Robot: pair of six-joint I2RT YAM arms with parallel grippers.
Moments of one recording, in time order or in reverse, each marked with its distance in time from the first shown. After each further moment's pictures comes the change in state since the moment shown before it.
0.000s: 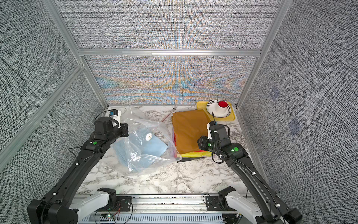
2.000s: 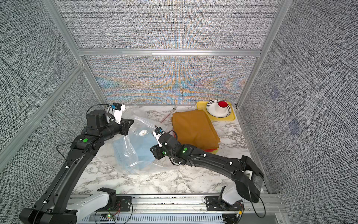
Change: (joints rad) left arm -0.036 -0.003 0.209 -0.174 0.263 0.094; right arm 0.612 0.531 0.107 0.574 0.085 -0.037
